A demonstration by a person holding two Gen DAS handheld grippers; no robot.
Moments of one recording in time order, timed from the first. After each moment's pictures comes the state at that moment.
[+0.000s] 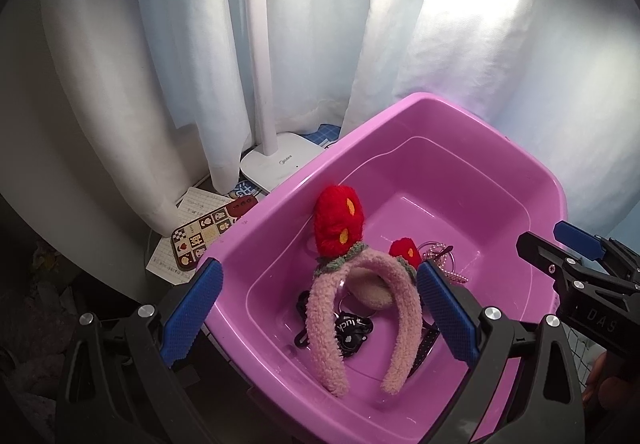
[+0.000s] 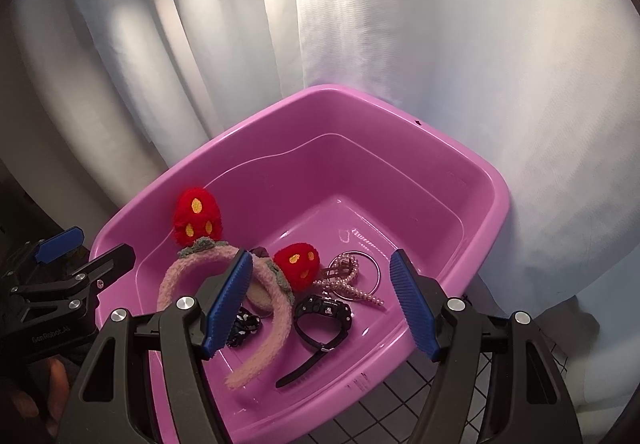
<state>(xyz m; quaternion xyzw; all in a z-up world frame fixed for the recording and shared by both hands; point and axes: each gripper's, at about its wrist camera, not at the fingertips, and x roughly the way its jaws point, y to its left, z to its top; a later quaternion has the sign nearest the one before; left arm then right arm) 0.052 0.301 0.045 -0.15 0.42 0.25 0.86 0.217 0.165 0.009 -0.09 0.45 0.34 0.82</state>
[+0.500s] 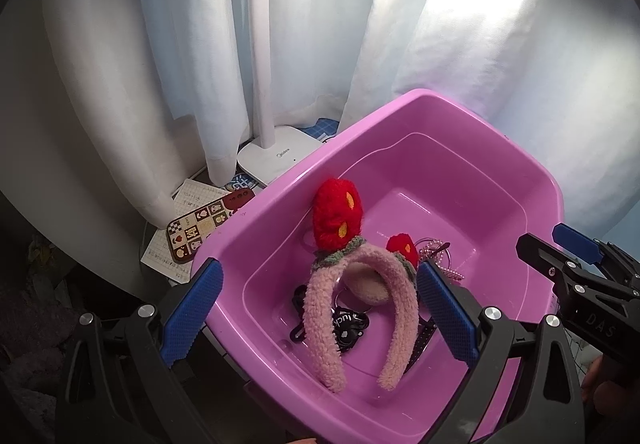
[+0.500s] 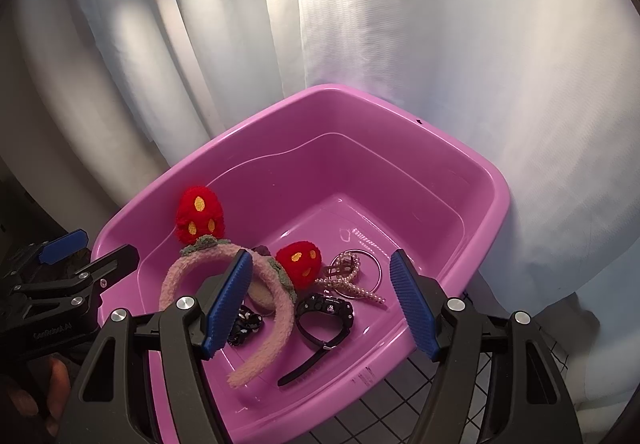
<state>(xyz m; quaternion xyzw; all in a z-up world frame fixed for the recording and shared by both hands) 0.051 0.302 0.042 -0.17 0.43 0.24 0.85 0.215 0.164 0.010 -0.09 0.45 0.34 0.82</state>
